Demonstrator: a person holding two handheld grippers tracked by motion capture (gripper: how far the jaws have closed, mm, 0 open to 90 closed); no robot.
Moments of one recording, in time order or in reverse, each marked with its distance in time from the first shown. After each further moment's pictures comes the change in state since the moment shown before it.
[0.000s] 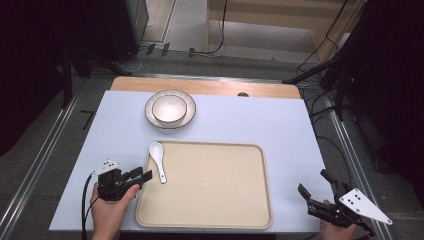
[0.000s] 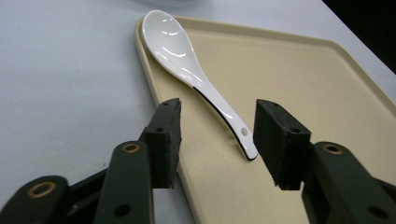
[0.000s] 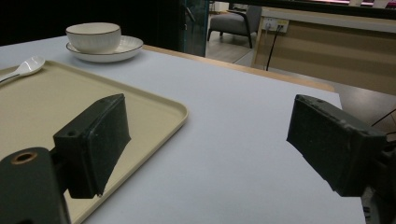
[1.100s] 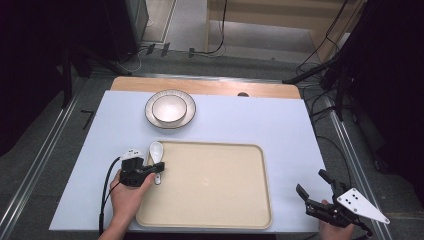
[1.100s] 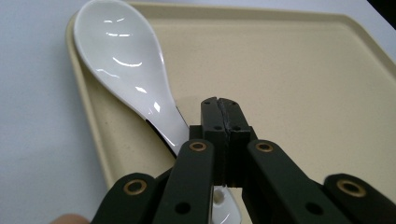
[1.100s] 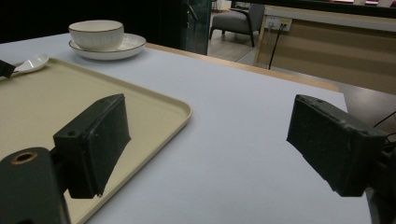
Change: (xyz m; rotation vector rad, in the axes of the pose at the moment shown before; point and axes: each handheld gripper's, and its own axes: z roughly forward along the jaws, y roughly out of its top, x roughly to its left) left arm -0.012 0.019 0.050 0.113 -0.019 0.038; right arm 0.003 0.000 0.002 0.007 0.007 -0.008
